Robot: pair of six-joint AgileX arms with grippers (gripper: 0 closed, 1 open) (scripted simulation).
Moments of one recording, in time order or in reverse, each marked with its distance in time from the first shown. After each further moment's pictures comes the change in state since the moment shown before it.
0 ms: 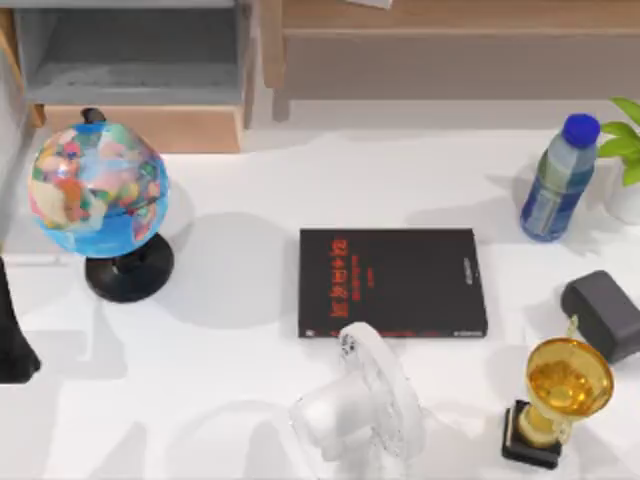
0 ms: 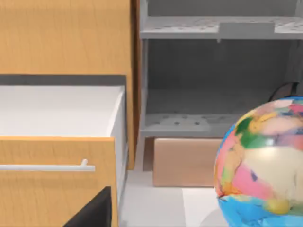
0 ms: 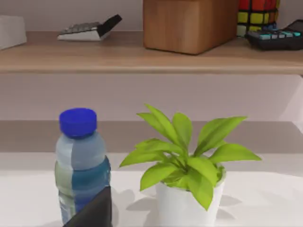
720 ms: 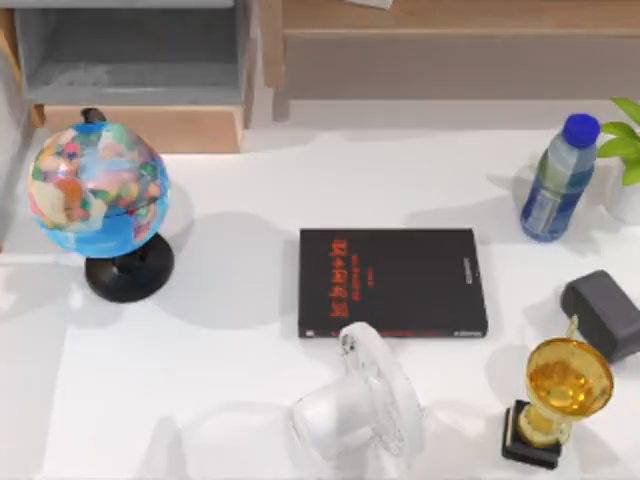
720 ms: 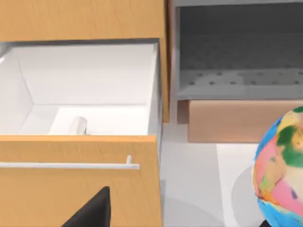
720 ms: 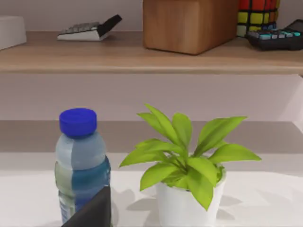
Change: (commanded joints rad) left arm 0.072 0.470 0.471 -0.292 -0.002 0.069; right arm 0.000 0.000 0.000 0.000 0.000 0.000
